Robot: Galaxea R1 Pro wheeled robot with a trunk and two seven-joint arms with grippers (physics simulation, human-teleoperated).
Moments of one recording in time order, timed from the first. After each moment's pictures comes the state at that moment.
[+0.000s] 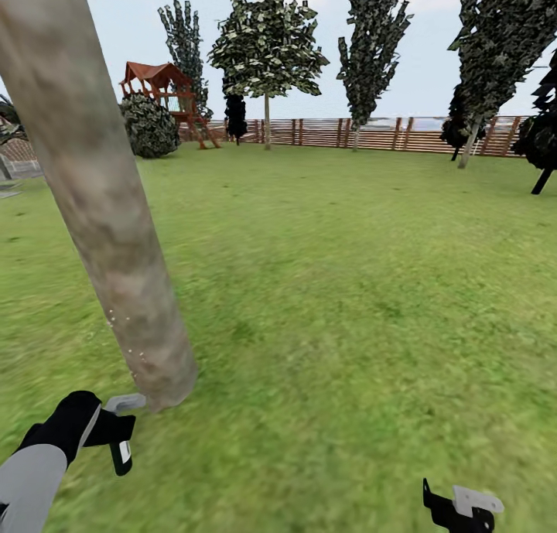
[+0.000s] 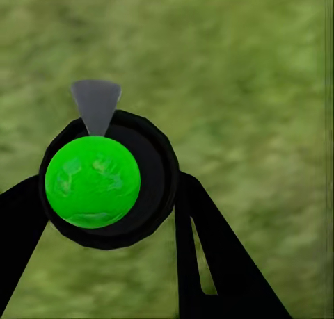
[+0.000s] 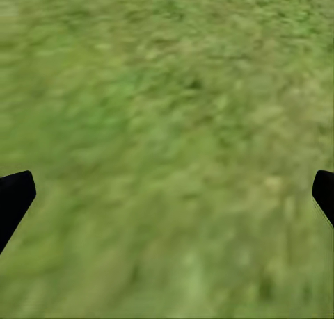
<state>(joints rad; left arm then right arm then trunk) -0.73 0.25 0.37 -0.46 -0.43 0.77 -0.42 -0.41 -0.13 -0.78 -0.15 0.56 -0.58 -0.07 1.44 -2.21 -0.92</state>
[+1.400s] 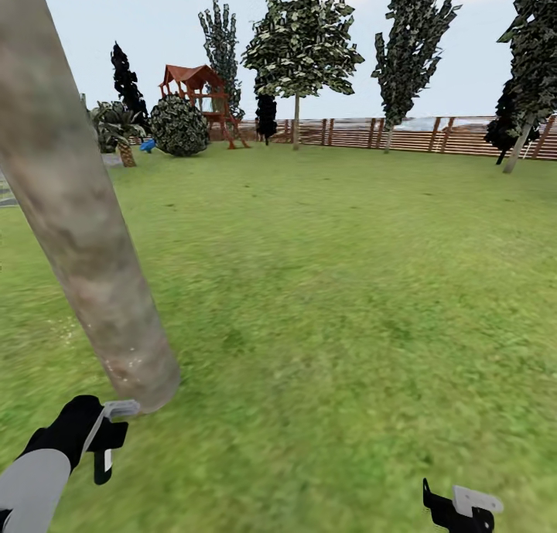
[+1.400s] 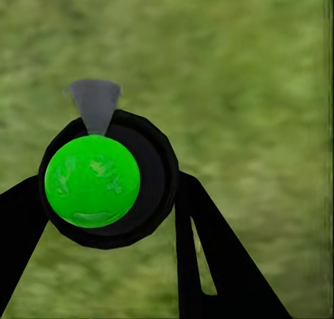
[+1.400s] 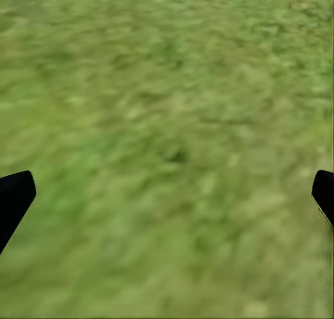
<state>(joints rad) -0.71 0.23 0.37 -0.46 -0.42 0.77 -0.22 -0.41 -0.13 -0.78 -0.15 0.56 -0.58 -0.07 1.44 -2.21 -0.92</state>
